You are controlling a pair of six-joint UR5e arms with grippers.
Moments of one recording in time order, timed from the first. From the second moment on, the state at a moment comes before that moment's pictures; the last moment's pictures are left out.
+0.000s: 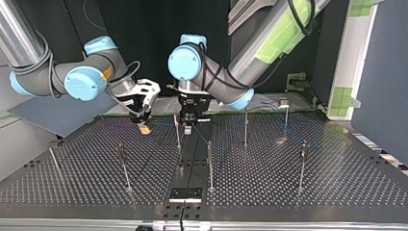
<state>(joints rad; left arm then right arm) -0.61 -2.01 -1.45 -2.85 -2.05 -1.78 2.04 -1.19 1.43 0.06 1.40 1.69</state>
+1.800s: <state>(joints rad) -0.59 -2.18 -1.79 -2.62 -1.81 -1.86 1.99 -1.11 1.66 -0.15 1.39 1.67</state>
